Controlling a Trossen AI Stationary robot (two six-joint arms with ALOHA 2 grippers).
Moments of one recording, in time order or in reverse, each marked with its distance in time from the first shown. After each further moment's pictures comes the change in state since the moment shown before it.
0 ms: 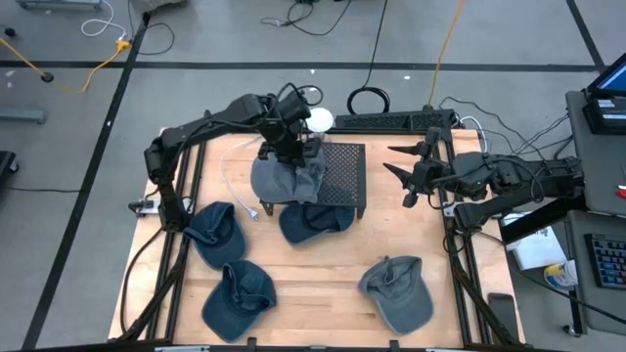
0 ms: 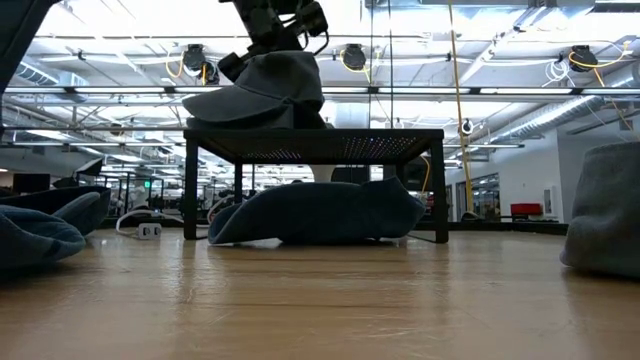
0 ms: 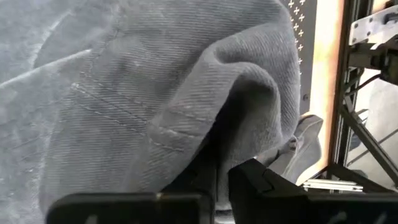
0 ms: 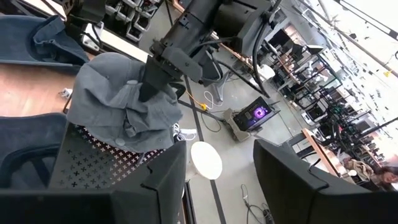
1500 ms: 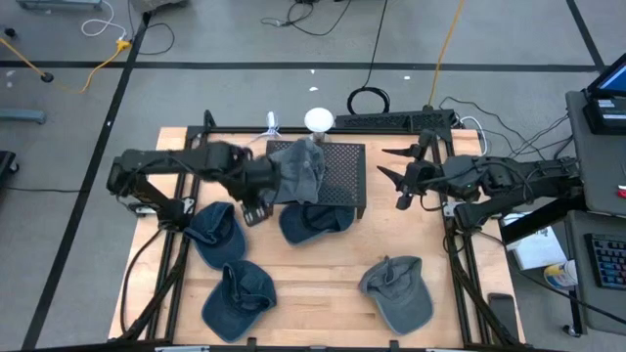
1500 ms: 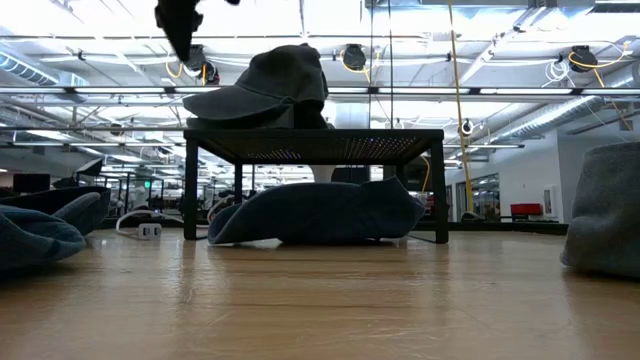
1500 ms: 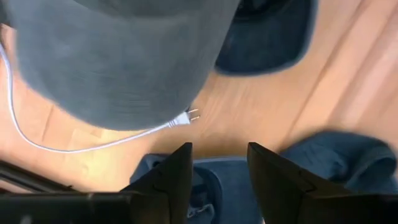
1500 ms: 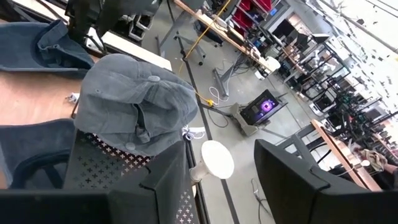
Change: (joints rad) left arm -0.410 -0.284 -0.265 -0.288 -0.399 0.551; right arm 0.000 0.048 0.000 0.017 -0.001 0.072
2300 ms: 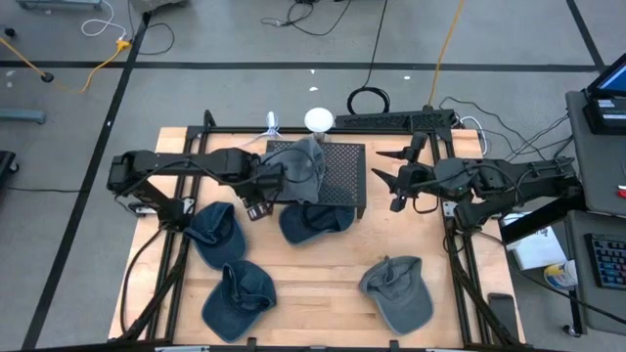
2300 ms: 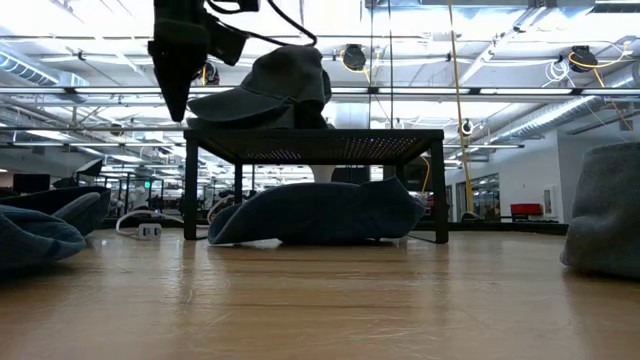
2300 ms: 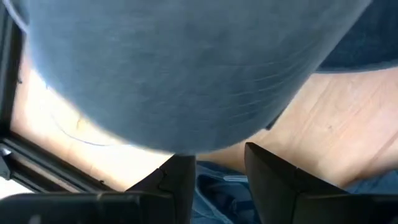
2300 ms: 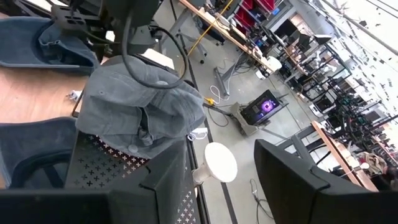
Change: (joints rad) left arm 0.090 -0.011 -0.254 0.097 -0.108 0.041; right arm 0.000 0.039 0.000 0.026 0.000 -0.011
